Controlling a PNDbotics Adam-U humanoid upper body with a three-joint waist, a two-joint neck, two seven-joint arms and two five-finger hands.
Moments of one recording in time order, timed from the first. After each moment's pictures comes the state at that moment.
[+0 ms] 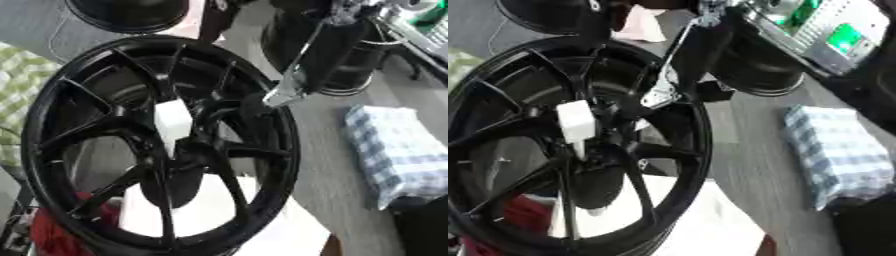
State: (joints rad) left arm -0.04 0.52 0.20 -1.98 0.34 -0.21 0.21; right arm -0.97 -0.99 0.50 -1.99 -0.14 0.17 0.63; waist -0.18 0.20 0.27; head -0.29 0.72
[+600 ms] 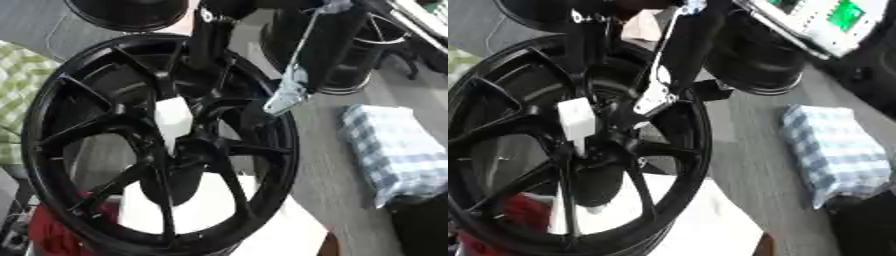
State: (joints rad) left arm -0.04 0.52 0.20 -1.98 0.34 -0.21 0.21; right arm -1.06 -0.96 0.53 -1.99 -0.17 0.32 0.71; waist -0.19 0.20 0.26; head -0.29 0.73
